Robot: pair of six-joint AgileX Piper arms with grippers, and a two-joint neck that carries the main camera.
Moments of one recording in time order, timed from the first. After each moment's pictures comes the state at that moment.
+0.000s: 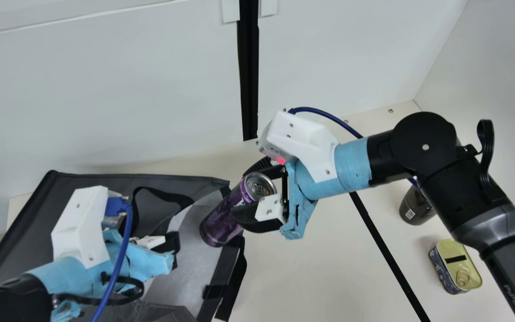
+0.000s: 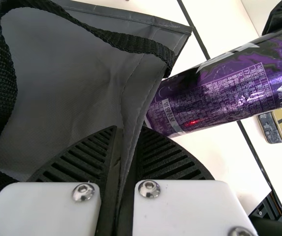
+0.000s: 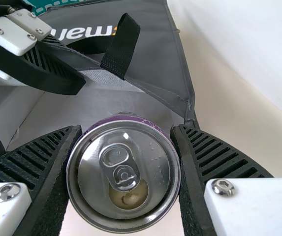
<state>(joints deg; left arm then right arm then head) -32.3 83.2 -72.8 -25.8 43.6 -1.2 0.4 82.9 -82.2 48.5 69.8 -62.2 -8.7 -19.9</state>
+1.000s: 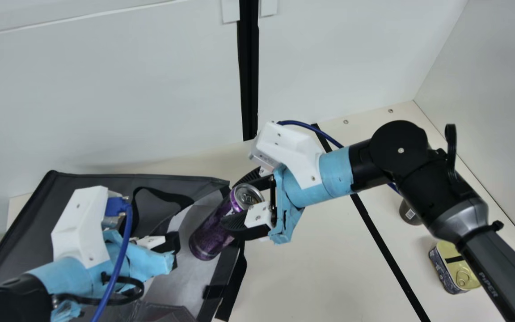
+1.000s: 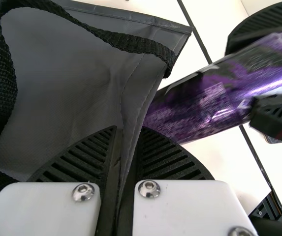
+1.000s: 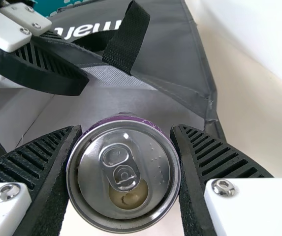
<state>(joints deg) -32.3 83.2 -72.8 -25.8 43.6 -1.2 2.0 85.5 -78.0 52.6 67.7 -64.1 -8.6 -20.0</state>
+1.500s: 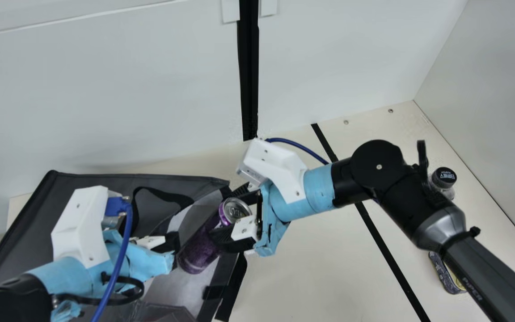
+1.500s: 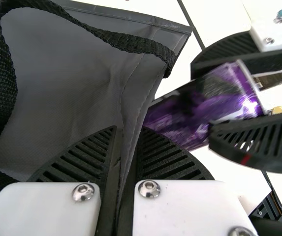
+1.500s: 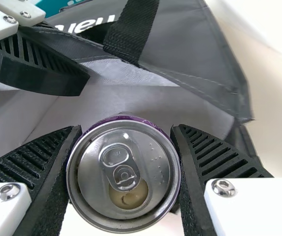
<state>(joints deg) -32.3 83.2 -72.8 -25.8 43.6 -1.2 5.8 86.0 -71.8 56.5 62.1 -65.4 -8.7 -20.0</state>
